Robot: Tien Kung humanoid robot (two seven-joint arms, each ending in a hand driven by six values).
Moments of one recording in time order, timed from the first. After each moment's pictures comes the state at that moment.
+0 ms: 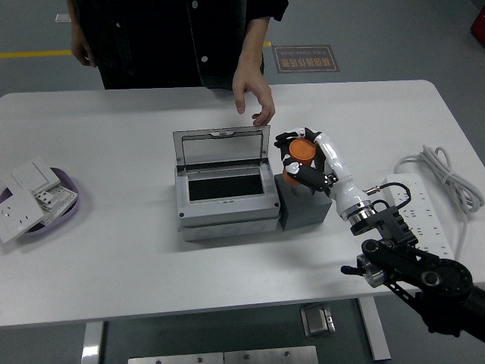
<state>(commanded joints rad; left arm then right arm) 0.01 0.23 -0.27 -0.32 0.32 0.08 0.19 0.44 -0.33 0.60 1.26 -0.89 -0.42 0.51</state>
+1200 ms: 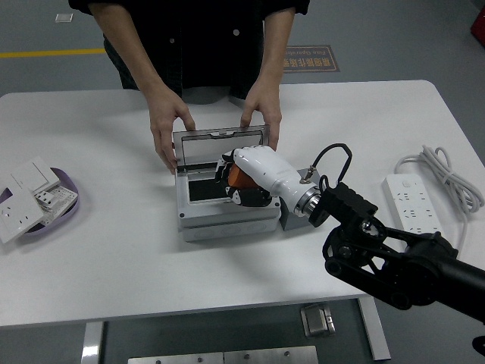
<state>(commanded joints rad) 0.01 0.24 -0.28 -0.32 0.33 0.08 0.20 0.63 -0.29 0.47 1.35 -1.86 -0.29 -0.06</state>
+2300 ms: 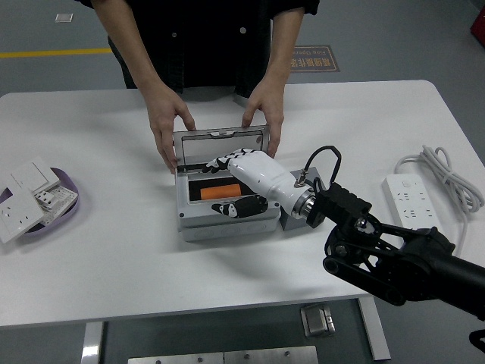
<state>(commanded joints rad) 0.01 0.24 -0.27 -0.32 0.33 0.08 0.20 0.64 -0.28 0.45 1.28 -1.85 -0.29 0.02</state>
